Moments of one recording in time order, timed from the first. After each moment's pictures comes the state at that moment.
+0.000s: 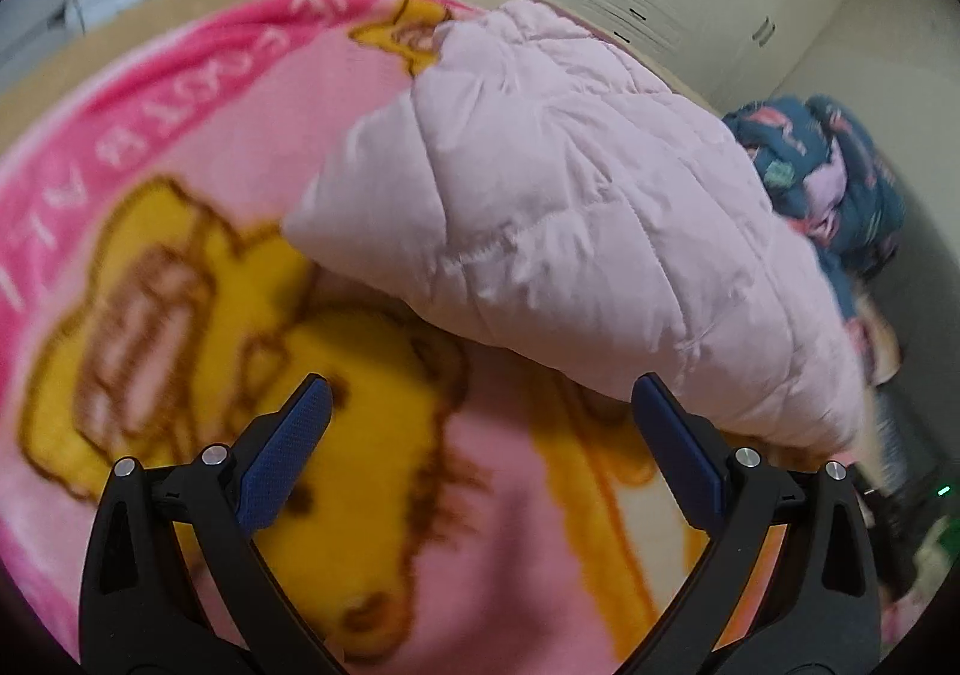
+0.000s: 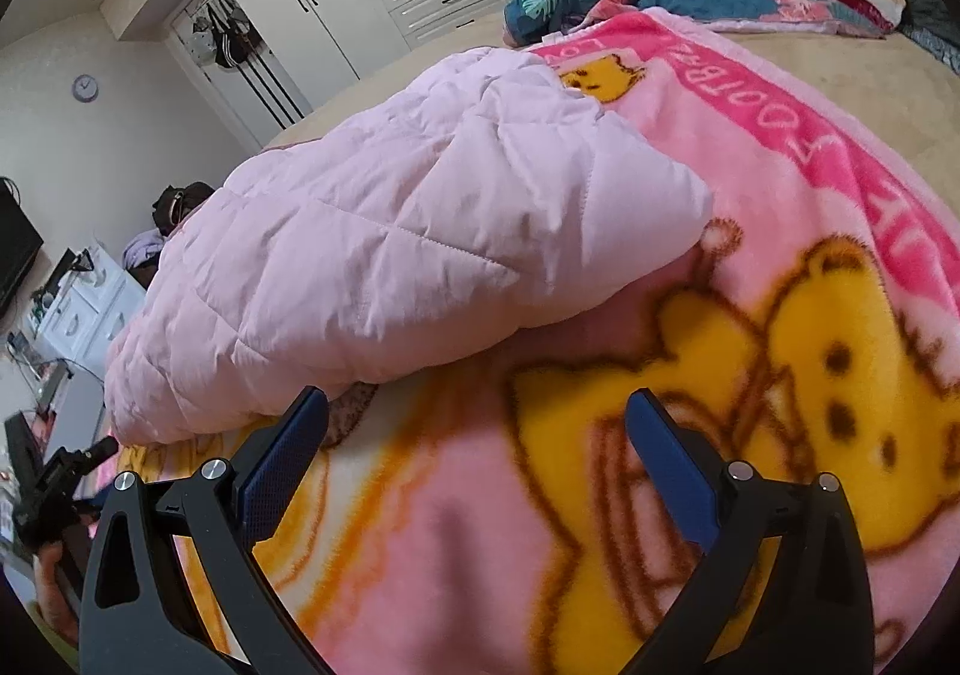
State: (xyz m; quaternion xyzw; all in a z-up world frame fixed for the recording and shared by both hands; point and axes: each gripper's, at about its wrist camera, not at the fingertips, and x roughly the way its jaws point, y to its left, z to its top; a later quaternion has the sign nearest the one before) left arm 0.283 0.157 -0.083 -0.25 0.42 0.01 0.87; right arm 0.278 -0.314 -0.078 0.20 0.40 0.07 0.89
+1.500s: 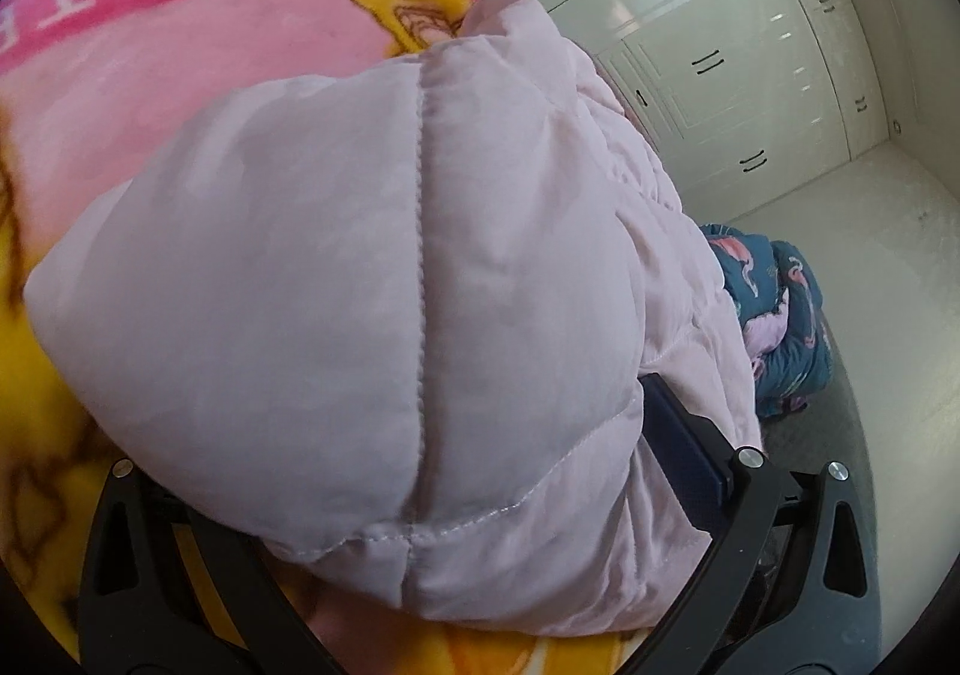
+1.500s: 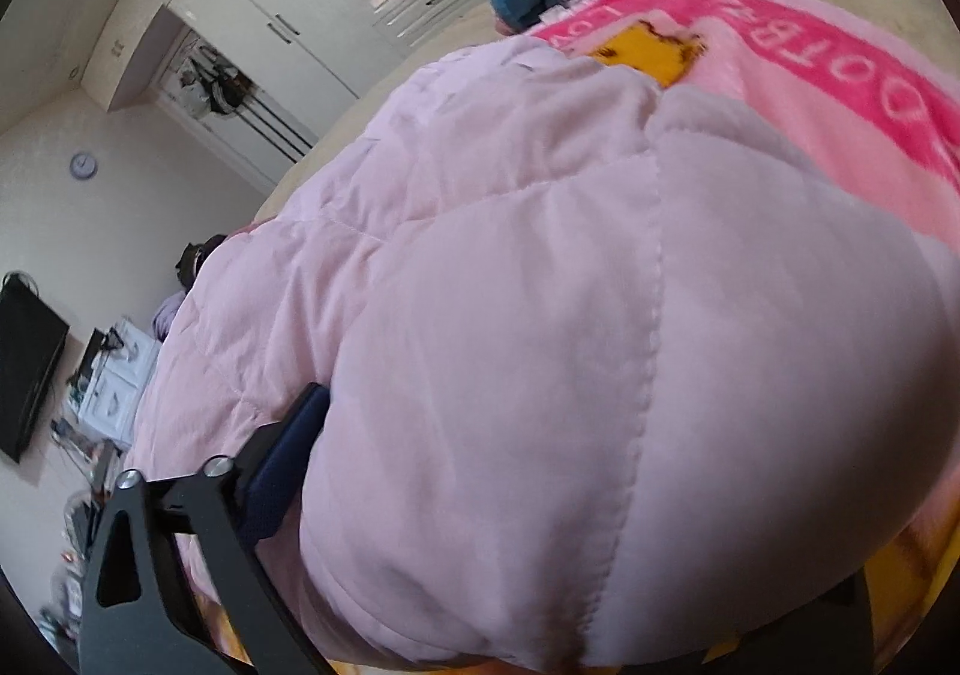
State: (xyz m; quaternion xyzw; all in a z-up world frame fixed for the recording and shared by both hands) left arm 0.360 0.168 -0.114 -0.43 0.35 -0.02 0.83; right arm 0.392 -0.316 -0.099 0.29 0.39 0.10 0.87
